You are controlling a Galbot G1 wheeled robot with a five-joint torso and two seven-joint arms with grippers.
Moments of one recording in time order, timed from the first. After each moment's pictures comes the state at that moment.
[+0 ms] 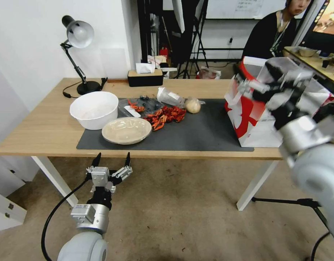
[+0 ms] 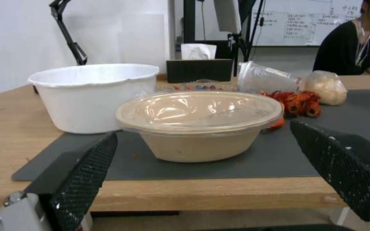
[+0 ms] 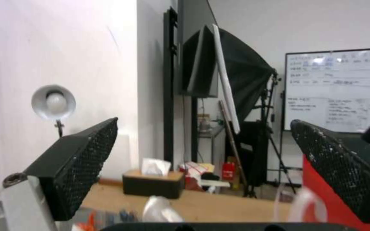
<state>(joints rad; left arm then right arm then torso) 1.68 -1.56 -0.53 -2.22 -0.08 0.00 0.04 -1.29 0.87 0.53 2.39 0.66 -0.06 0.22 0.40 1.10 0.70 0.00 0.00</state>
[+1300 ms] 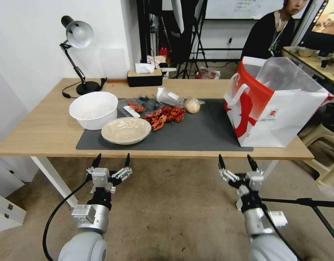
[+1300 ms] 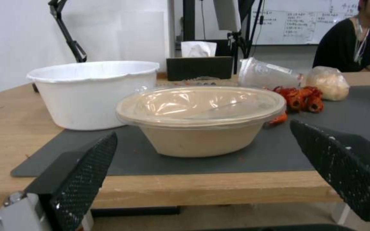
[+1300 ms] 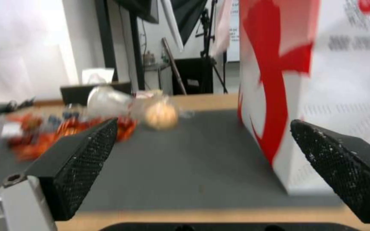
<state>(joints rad) 1.67 -1.54 -0.54 -2.19 -0.09 -0.02 0.04 -1.54 1.11 0.35 2.14 0.34 0.16 0.34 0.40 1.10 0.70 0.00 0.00</state>
